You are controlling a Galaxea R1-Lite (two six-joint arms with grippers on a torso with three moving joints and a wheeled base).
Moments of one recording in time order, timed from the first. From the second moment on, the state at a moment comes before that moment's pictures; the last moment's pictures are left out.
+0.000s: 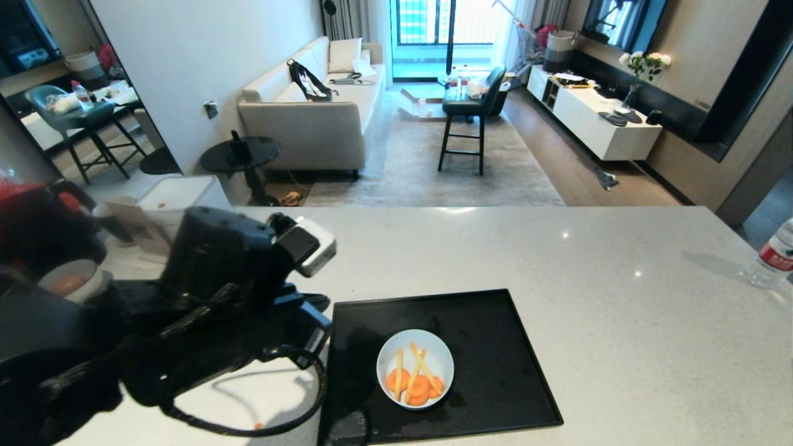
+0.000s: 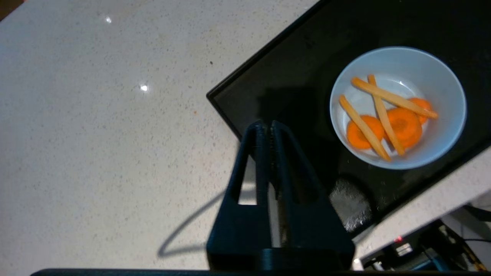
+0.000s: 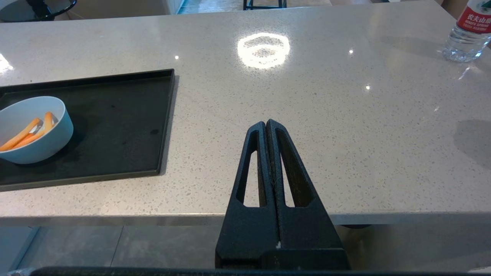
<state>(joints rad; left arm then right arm) -0.68 1.57 -0.79 -0.18 0.25 0.15 0.00 0.00 0.00 0.00 0.00 0.03</state>
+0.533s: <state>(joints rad) -0.70 1.93 -0.99 -0.18 0.52 0.16 0.00 0.00 0.00 0.00 0.00 0.03</state>
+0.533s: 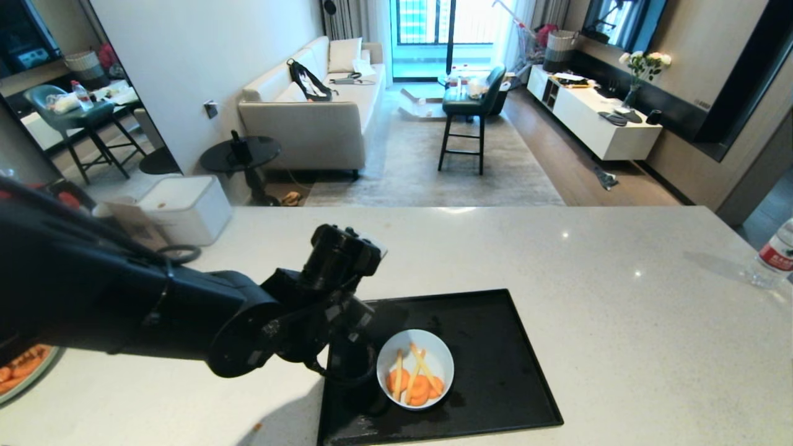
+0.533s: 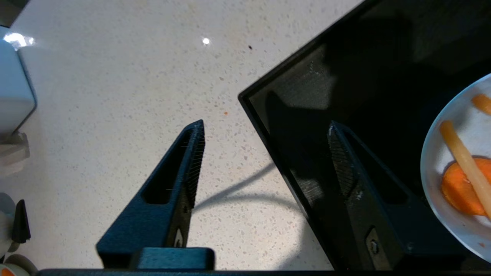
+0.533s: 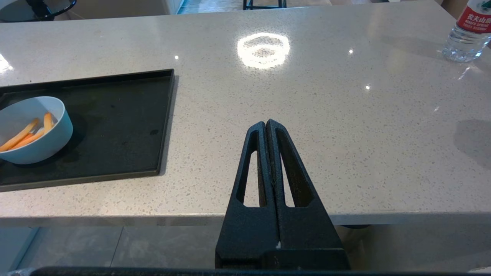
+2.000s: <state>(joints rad) -0.75 1.98 -1.27 0.40 0.49 0.07 0.00 0.00 0.00 0.00 0.00 0.03</state>
